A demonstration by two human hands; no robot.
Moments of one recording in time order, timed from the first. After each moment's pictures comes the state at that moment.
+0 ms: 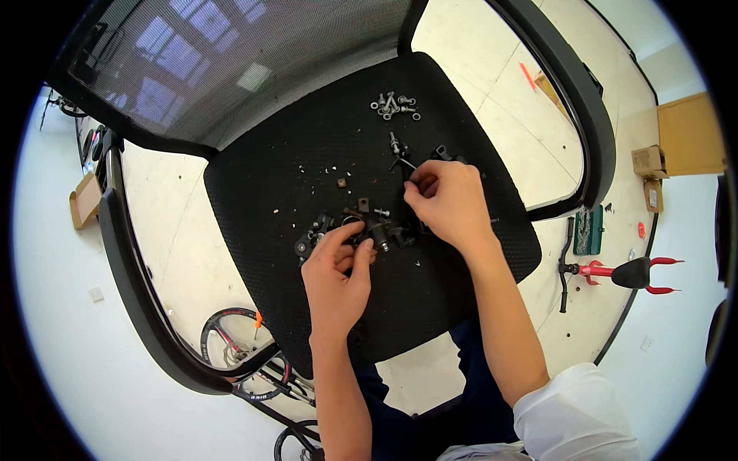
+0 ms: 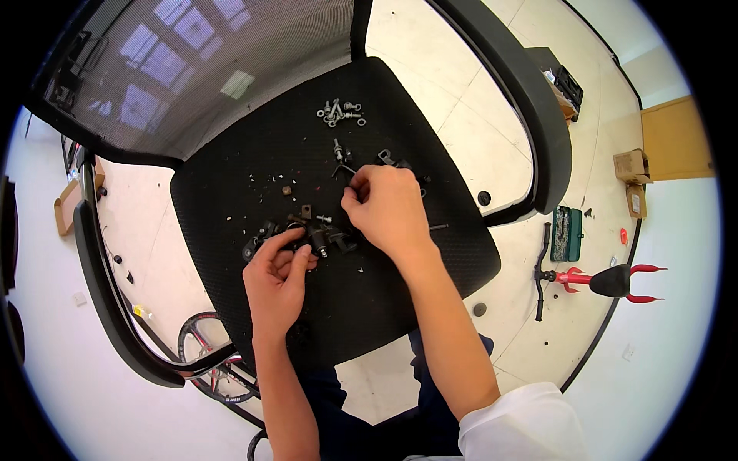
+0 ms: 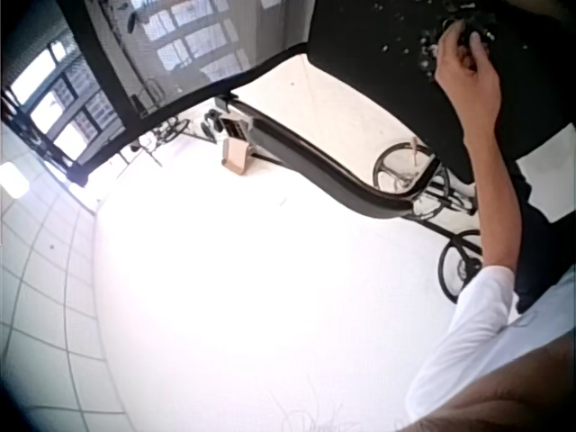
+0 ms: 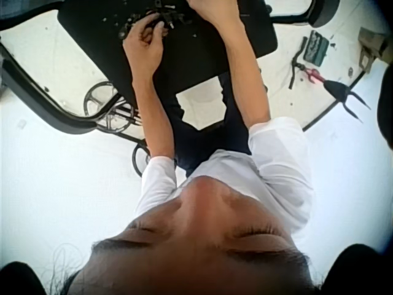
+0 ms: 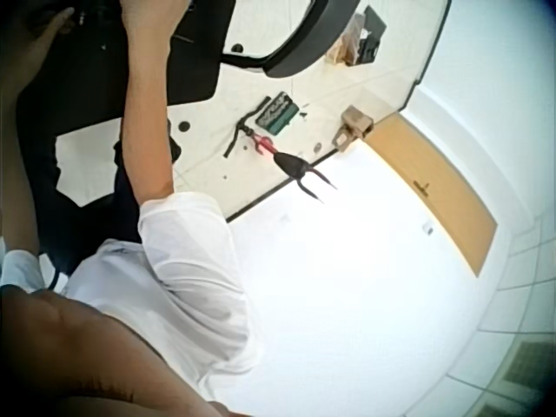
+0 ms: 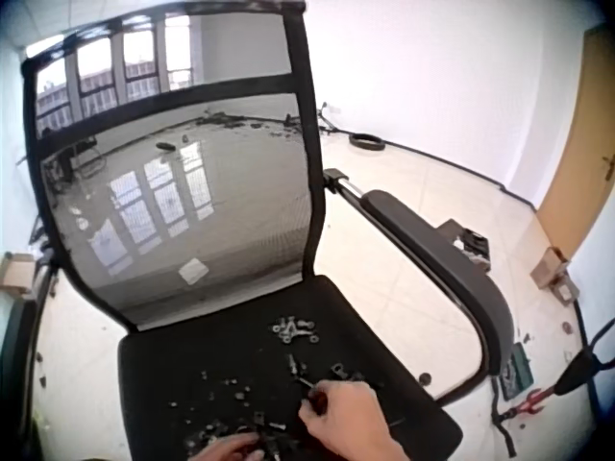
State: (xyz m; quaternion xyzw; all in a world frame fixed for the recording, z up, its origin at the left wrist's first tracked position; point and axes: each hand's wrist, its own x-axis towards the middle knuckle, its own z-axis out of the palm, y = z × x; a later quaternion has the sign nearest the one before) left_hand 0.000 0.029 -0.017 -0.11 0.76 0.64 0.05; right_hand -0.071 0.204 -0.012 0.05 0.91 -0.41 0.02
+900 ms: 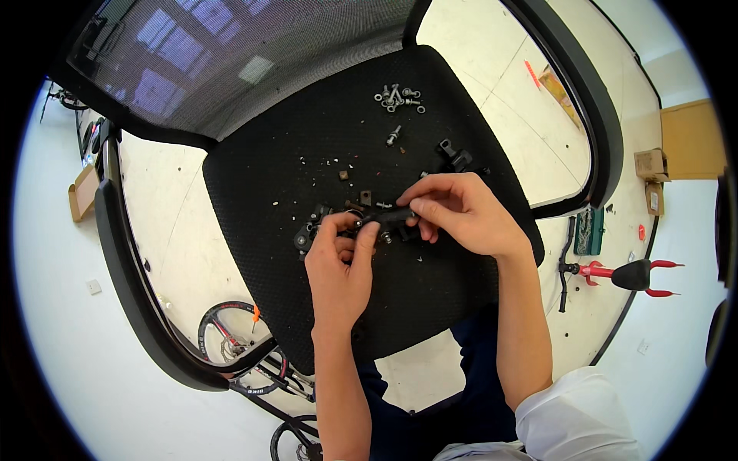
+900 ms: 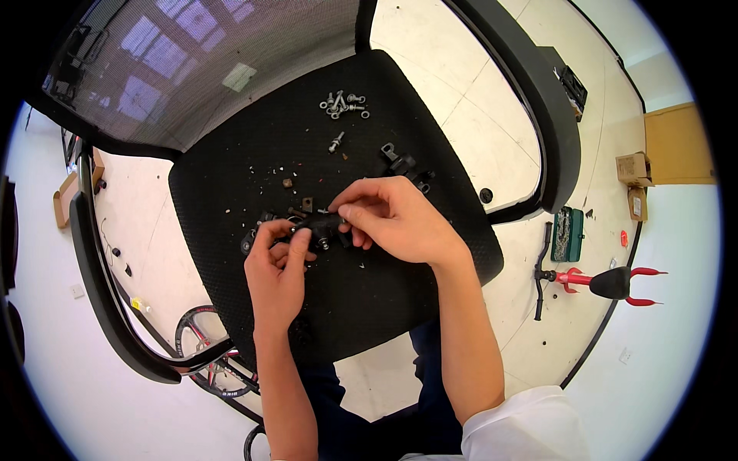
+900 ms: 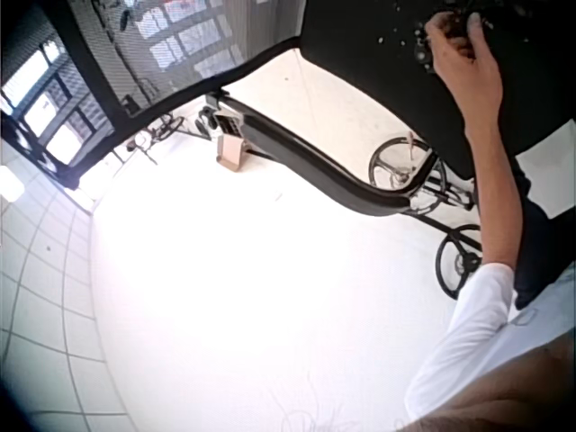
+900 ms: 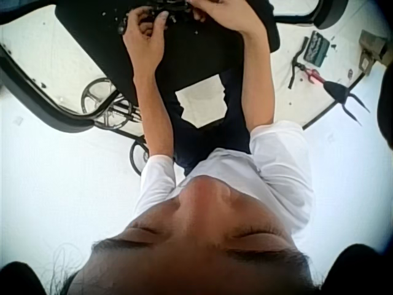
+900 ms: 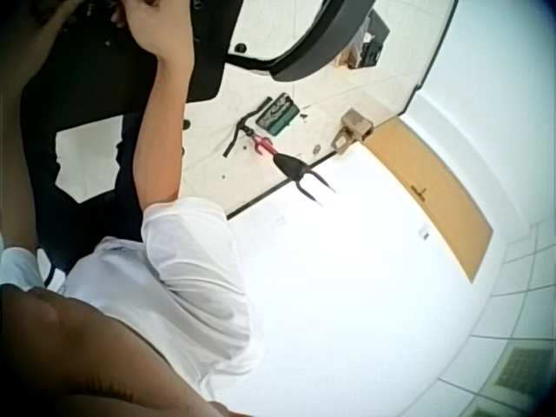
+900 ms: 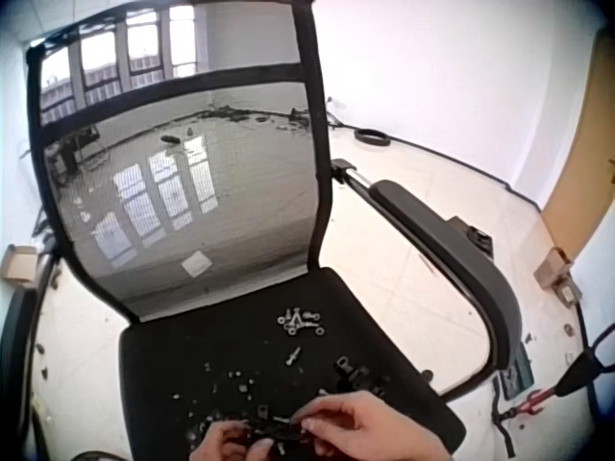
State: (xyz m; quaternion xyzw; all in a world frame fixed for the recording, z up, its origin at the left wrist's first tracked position) left_hand -0.007 0.036 -0.005 -0.13 0.79 0.59 0.06; right_hand -0.059 0.227 0.015 -0.01 0.69 -0.67 0.28
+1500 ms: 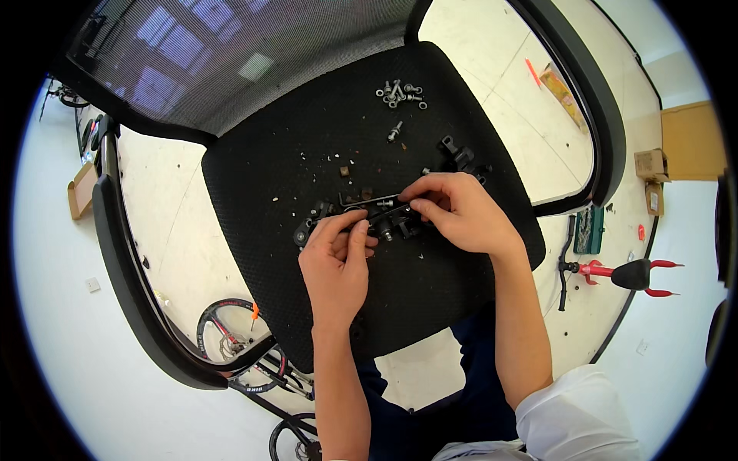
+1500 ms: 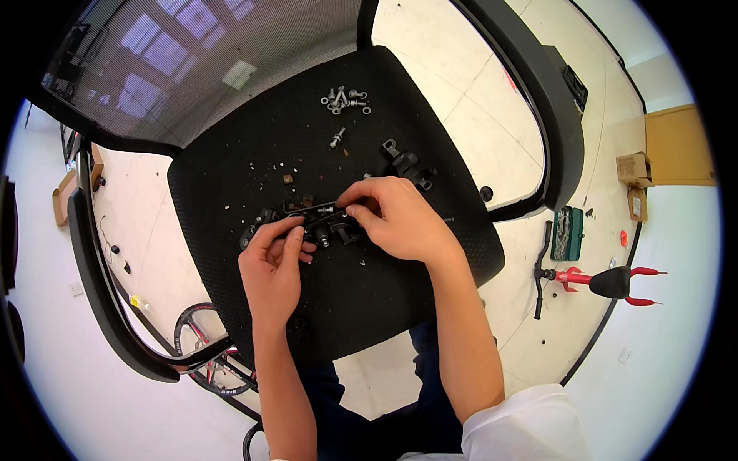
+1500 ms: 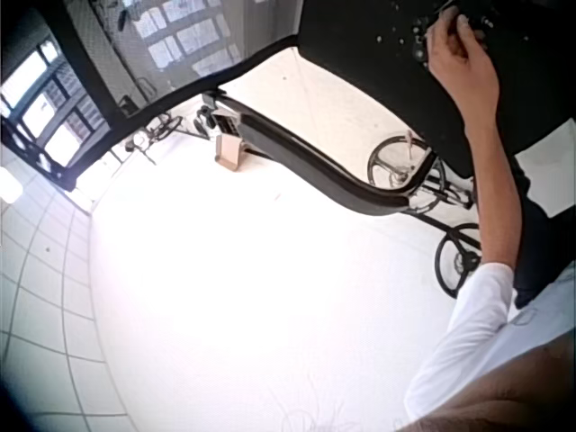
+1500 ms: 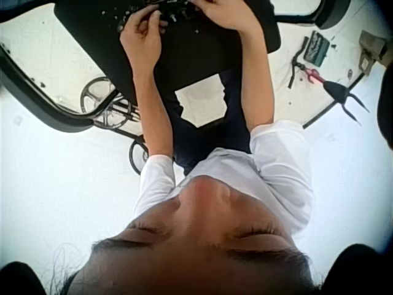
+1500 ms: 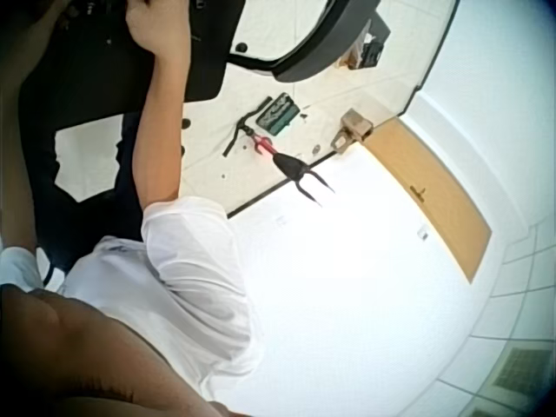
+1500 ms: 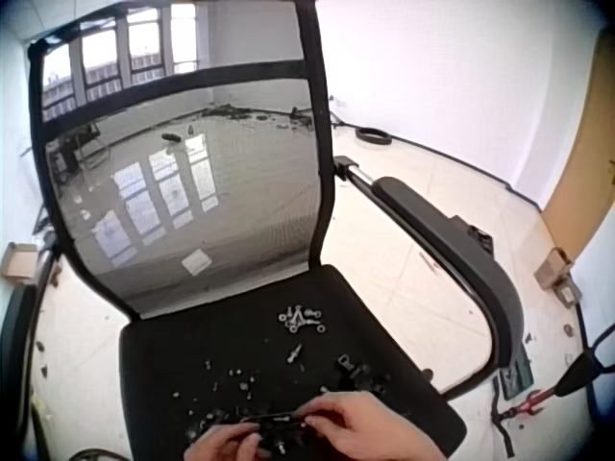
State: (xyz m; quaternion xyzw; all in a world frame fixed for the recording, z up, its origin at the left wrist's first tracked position) left_hand -0.006 0.032 -0.012 -0.13 0.74 0.65 0.05; right_hand -0.059 0.222 -0.001 -0.05 0.81 -0.55 0.22
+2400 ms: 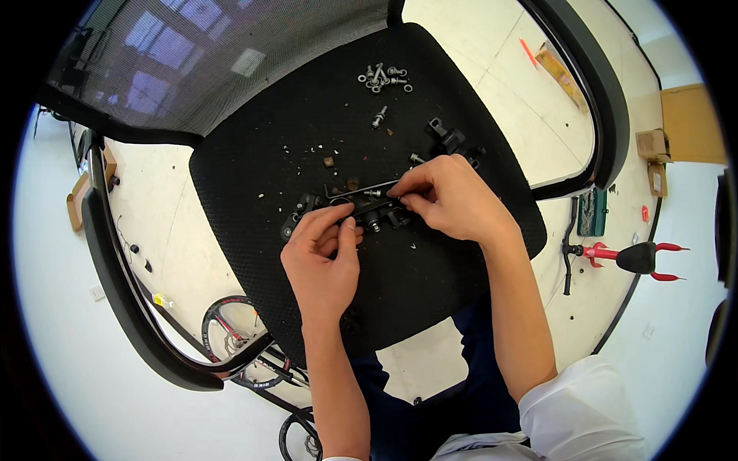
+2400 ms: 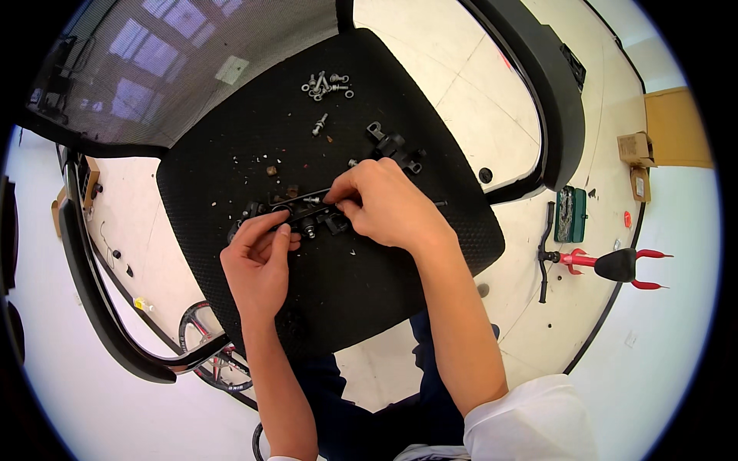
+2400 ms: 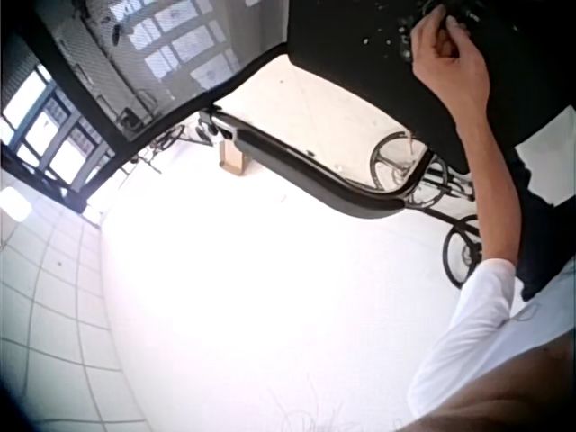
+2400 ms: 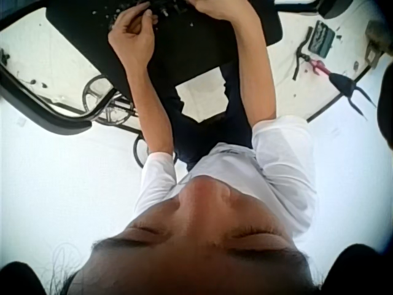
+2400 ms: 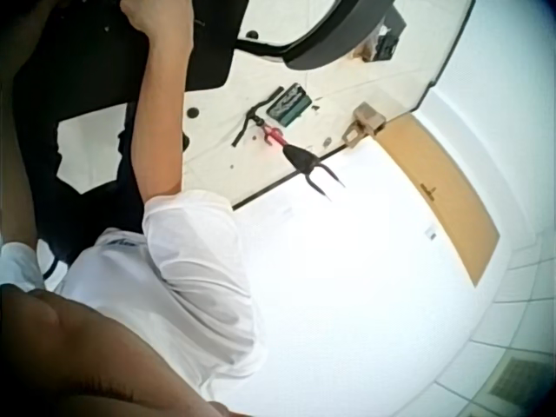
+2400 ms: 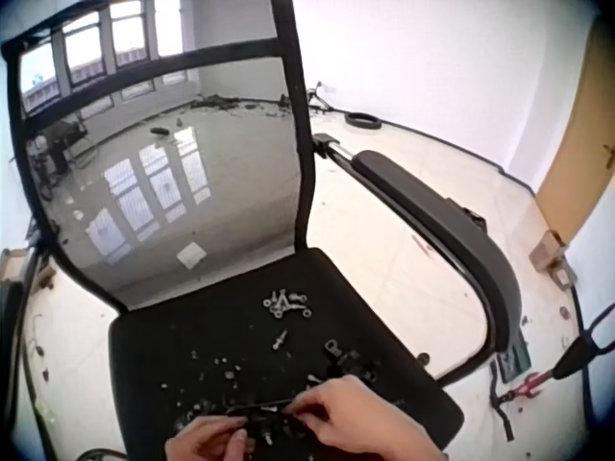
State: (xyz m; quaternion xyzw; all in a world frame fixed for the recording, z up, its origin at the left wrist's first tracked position) left_hand -0.006 0.035 -0.010 -0.13 0.75 0.64 0.03; right_hand -0.061 0.221 0.006 -0.05 0.86 -0.45 0.22
